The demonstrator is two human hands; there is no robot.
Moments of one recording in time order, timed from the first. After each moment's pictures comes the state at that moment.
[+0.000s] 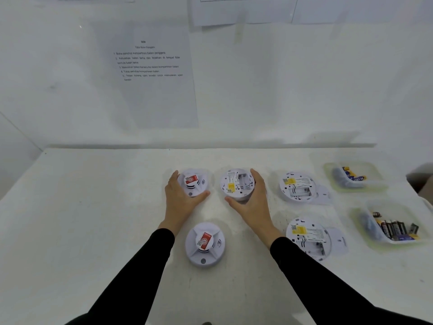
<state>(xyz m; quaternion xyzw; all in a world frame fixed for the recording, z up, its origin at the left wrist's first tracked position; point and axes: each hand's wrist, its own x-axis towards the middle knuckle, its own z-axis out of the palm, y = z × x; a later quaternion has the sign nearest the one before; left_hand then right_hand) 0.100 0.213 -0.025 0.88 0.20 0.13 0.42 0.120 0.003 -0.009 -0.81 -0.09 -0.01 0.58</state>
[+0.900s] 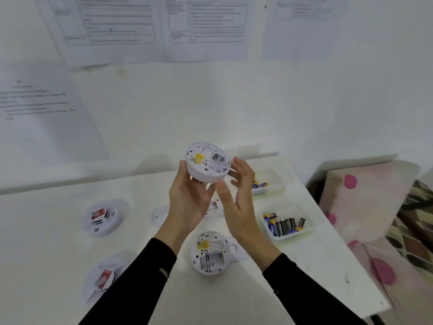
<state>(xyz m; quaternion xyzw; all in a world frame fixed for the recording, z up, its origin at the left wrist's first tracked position) 0.123 -0.049 0.128 0.33 0.00 -0.05 0.94 0.100 -0.160 0.122 -0.70 -0.14 -0.19 0.67</state>
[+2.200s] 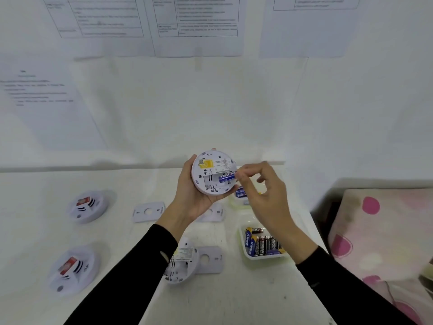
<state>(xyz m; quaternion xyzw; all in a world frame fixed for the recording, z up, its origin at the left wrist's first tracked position) 0.177 -0.121 0.108 0.33 0.04 -0.11 0.93 0.158 -0.290 0.131 -0.76 -0.20 -0.17 0.60</state>
